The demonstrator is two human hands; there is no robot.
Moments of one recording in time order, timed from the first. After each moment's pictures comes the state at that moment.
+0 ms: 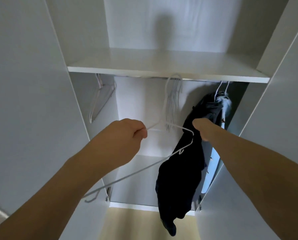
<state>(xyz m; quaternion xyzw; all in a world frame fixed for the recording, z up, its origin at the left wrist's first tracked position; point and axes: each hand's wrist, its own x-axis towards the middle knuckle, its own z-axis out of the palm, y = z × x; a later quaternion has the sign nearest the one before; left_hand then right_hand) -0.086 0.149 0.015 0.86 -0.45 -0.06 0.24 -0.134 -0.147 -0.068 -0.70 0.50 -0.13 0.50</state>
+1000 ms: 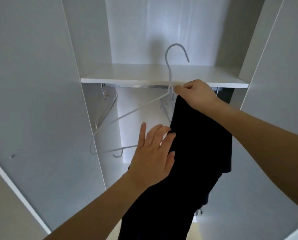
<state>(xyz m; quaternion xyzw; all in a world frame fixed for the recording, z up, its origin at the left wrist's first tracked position) -0.137 0.153 -0.076 0.70 -0.59 0.30 0.27 -0.186 -0.025 0.066 -0.88 0.25 -0.30 0.27</state>
